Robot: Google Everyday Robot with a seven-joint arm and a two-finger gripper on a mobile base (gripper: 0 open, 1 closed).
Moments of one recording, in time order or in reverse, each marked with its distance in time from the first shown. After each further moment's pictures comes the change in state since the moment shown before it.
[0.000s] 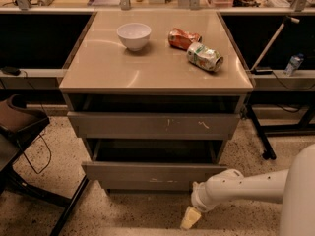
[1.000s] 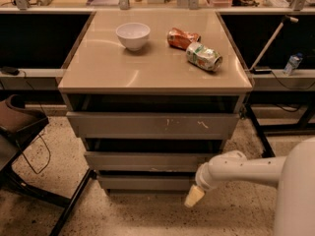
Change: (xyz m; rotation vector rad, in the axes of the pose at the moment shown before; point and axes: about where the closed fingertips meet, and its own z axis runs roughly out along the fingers) arm -0.018 -0.083 -0.027 0.113 0.007 0.020
